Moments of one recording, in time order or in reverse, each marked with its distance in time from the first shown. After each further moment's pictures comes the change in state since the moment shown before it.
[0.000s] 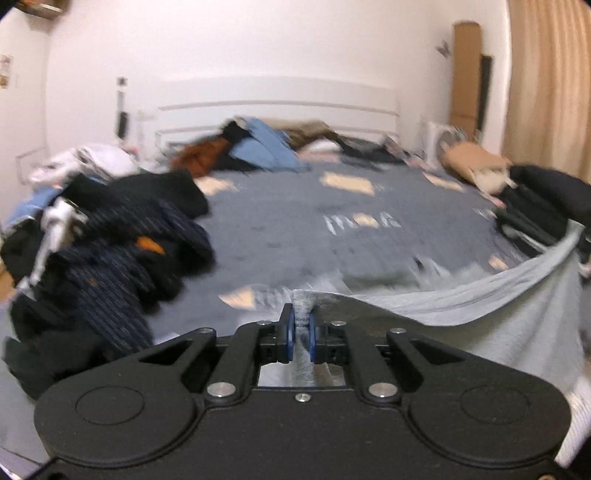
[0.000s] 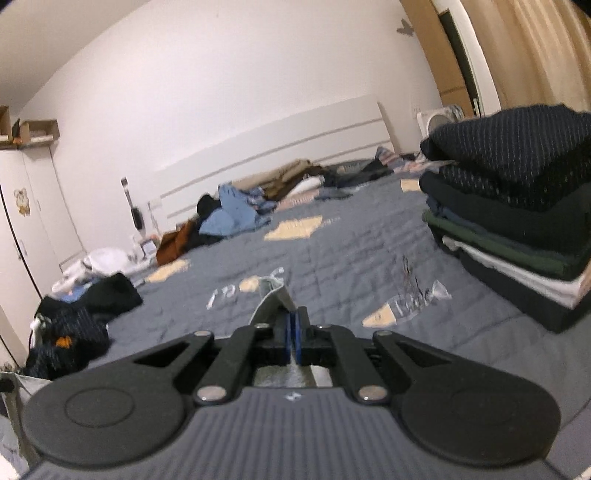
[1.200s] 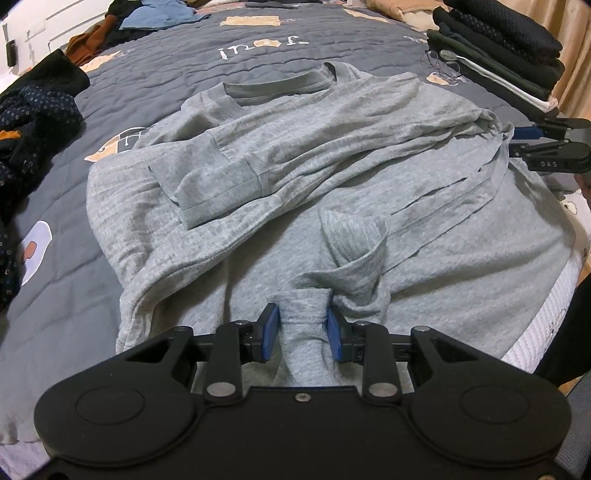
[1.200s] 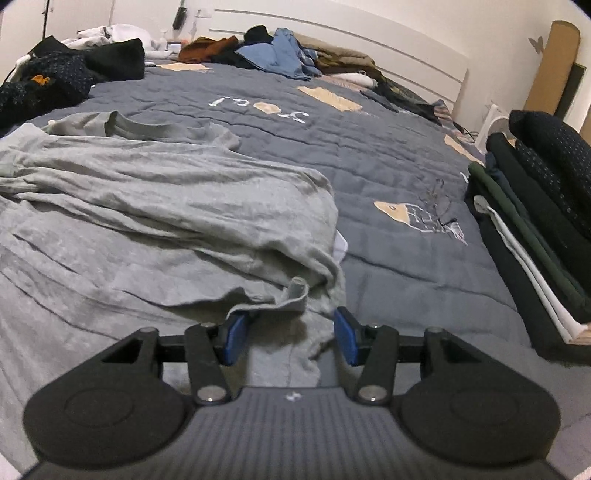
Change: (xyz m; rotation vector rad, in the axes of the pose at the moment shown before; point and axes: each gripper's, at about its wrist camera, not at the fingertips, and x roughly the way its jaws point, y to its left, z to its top) left arm 0.071 -0.068 -0.090 0.207 0.516 -0.246; right arm 0.058 0.032 -0.102 -0.595 0.429 -0.121
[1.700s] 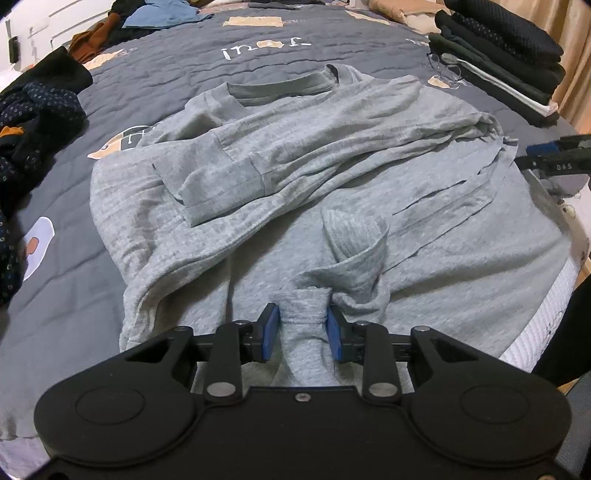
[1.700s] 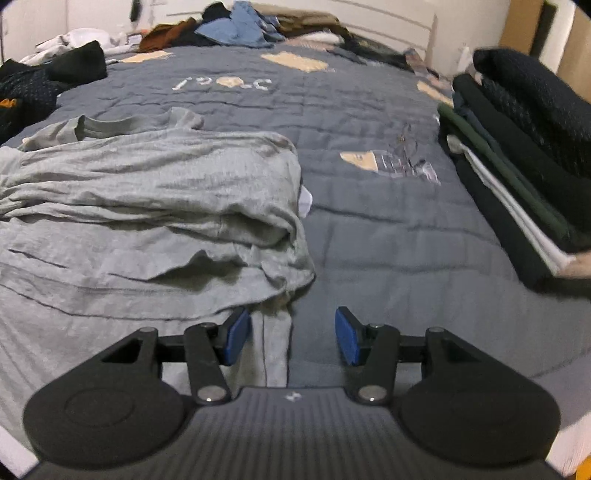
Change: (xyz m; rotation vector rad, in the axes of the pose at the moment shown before) left arm -0.004 0.000 -0.001 -0.008 -0.004 -0.003; right arm -0.013 -0.025 -0.009 0.143 0.120 -0.019
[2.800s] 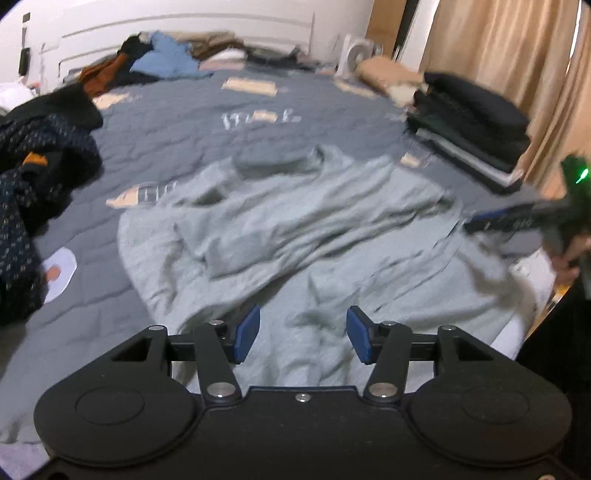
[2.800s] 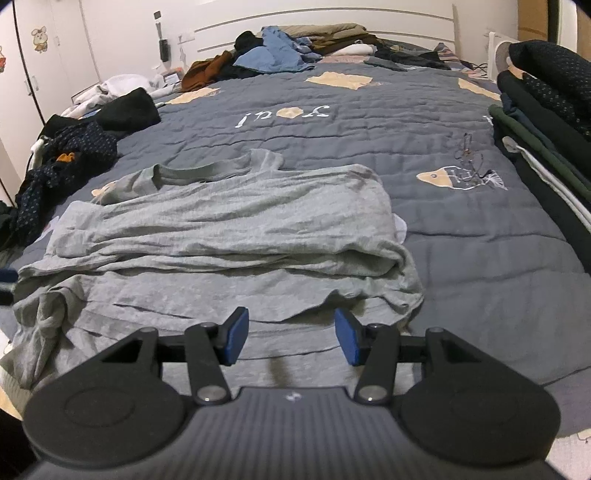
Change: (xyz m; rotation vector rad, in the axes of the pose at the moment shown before) left arm -0.052 0.015 -0.003 -0.041 -0.184 -0.083; right arm -0.031 0.030 0.018 0.138 -0.053 0.234
